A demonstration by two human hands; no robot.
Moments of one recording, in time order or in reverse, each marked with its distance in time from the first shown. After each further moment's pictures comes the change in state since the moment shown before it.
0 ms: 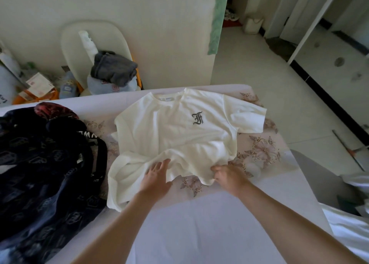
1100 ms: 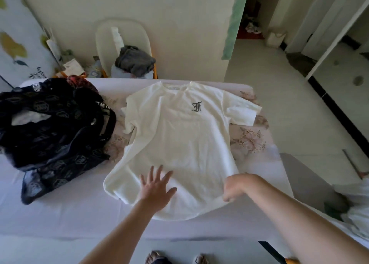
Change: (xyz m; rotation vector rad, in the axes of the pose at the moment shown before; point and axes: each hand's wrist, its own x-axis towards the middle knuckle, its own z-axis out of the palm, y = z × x) left_hand -0.133 0.075 0.084 0.145 -0.071 -0.206; right_hand -0.132 0.016 -0.050 0.141 -0.655 0.078
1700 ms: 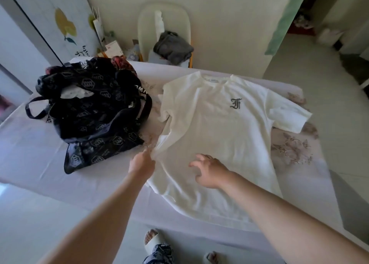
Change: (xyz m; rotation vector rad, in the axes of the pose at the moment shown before) left_hand 0.015 -0.128 -0.048 -0.331 0.224 -0.487; right_hand 0.072 -0.161 -0.023 0.006 0.378 -0.401
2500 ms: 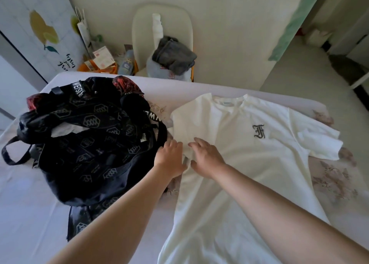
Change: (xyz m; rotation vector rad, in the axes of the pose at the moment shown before) left_hand 0.182 0.037 -0.061 0.404 -0.060 0.530; right_hand 0.198 -0.069 -0.090 -0.012 0.283 0.094
